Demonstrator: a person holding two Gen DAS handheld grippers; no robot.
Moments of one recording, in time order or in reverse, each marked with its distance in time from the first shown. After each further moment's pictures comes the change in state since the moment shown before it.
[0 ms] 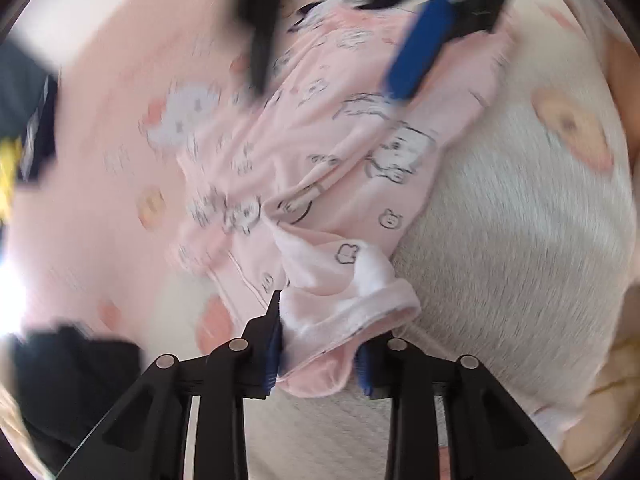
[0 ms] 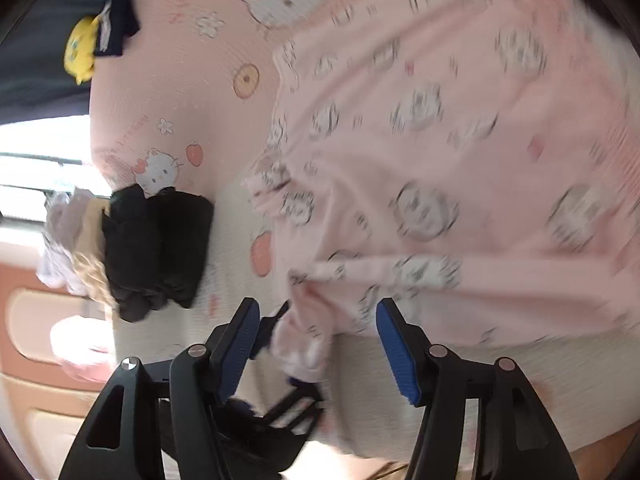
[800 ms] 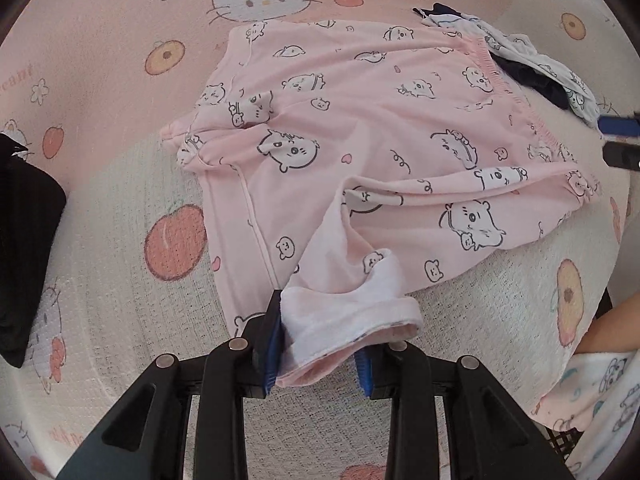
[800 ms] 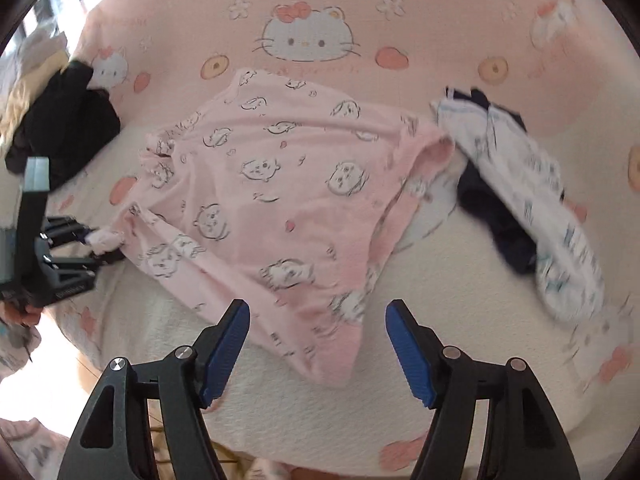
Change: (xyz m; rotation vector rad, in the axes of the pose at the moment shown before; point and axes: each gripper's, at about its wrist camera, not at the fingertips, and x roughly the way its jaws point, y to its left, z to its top) left arm -0.001 0.038 -0.011 -0.547 0.169 -0.238; right arm -0.081 -0.046 -0.011 -0.587 -0.055 -0.546
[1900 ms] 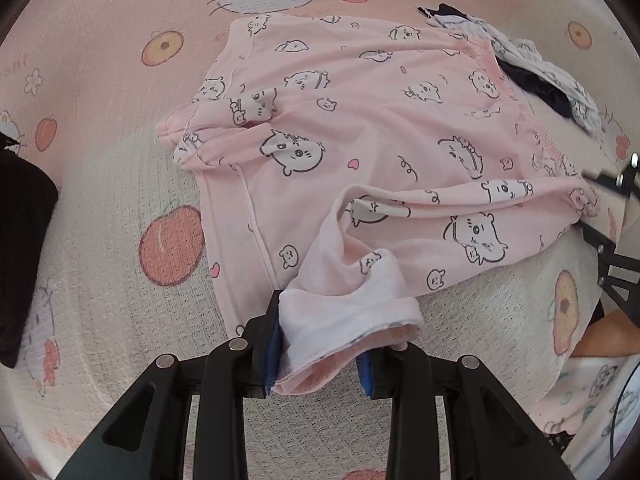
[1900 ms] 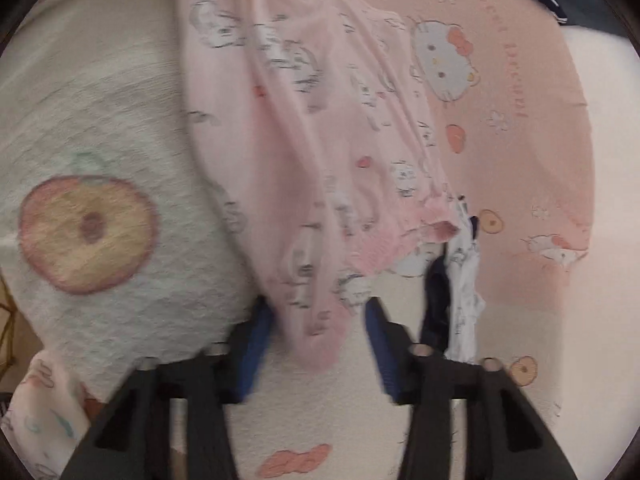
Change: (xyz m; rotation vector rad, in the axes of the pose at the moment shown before) left arm 0.002 0.019 0.002 -0.029 0.030 -0.023; right arm 0.062 0.110 -0.079 -0.788 0.116 -0.532
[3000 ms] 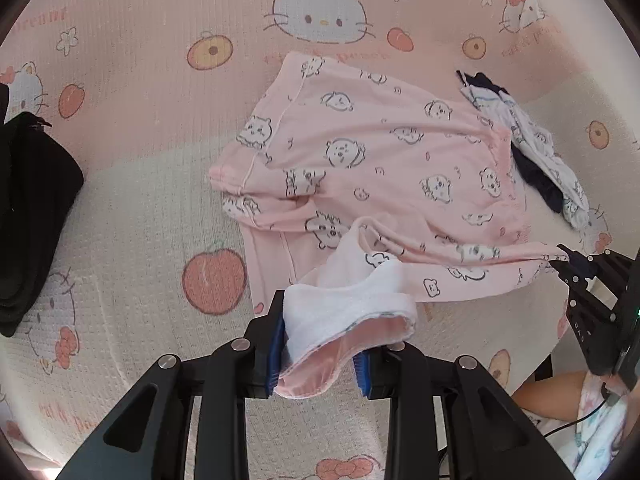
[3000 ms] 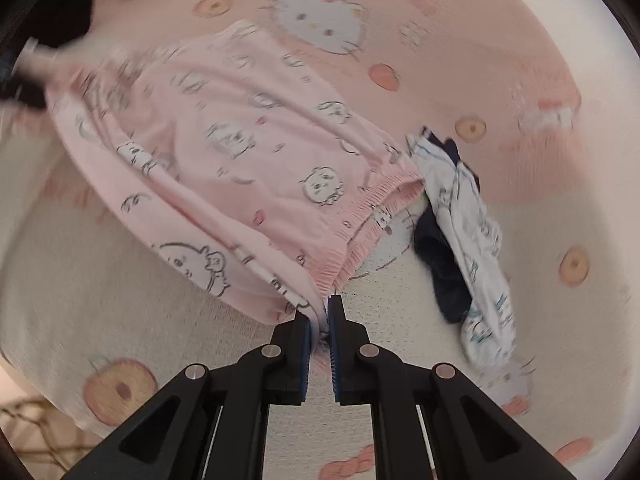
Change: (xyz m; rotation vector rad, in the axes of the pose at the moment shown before) left arm -0.040 0.034 0.063 -0.225 0.000 -0.104; right arm 0.009 -0.121 0.013 0.651 0.041 0.199
